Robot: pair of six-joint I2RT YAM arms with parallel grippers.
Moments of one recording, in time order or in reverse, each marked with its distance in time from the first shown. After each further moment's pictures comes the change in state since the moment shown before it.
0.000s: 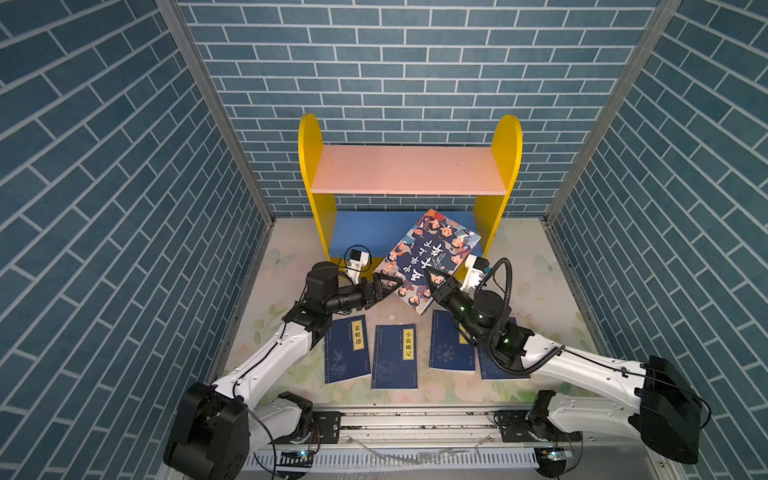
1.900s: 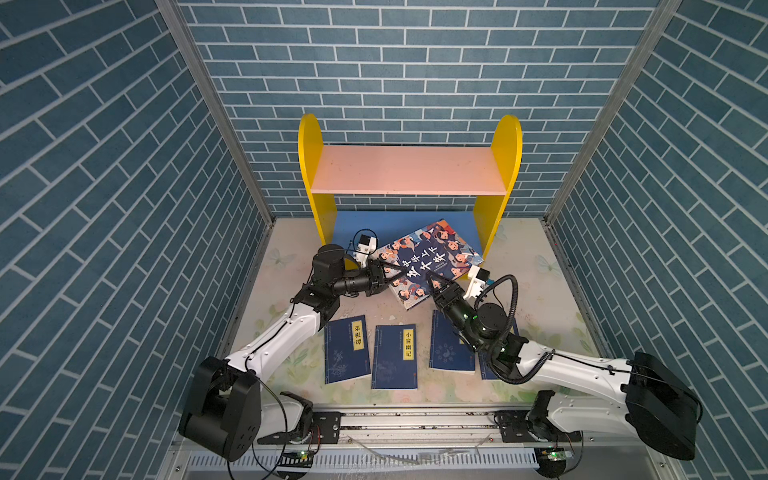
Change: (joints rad) left arm 0.011 0.119 0.159 0.037 0.130 -0.155; right arm 0.013 0.001 -0.129 0.211 -0.011 0.173
